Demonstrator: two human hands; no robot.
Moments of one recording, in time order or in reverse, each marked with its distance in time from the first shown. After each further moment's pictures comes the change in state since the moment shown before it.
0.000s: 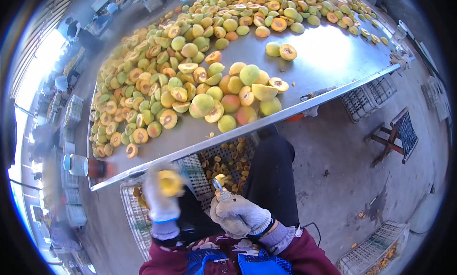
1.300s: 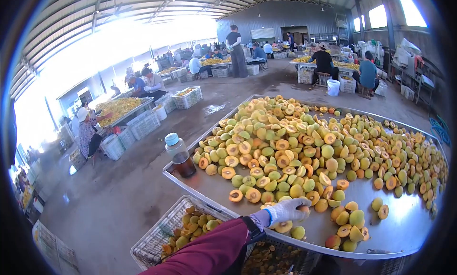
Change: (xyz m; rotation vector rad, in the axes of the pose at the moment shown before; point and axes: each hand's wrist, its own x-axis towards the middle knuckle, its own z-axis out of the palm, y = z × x) left_hand 0.159 0.040 0.017 1.116 -0.494 0.063; right_hand 0.029 0.007 -0.002 -0.367 0.581 0.094
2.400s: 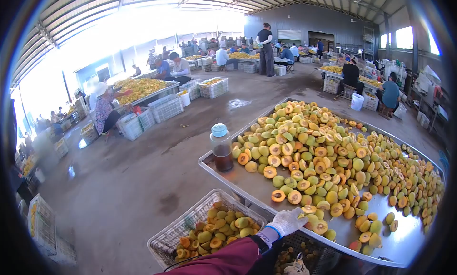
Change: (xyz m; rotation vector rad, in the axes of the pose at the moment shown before) left_hand -0.100 -0.095 0.017 -0.002 0.448 -0.162; right_hand 0.012 0.019 0.083 -0.470 -0.097 -0.303
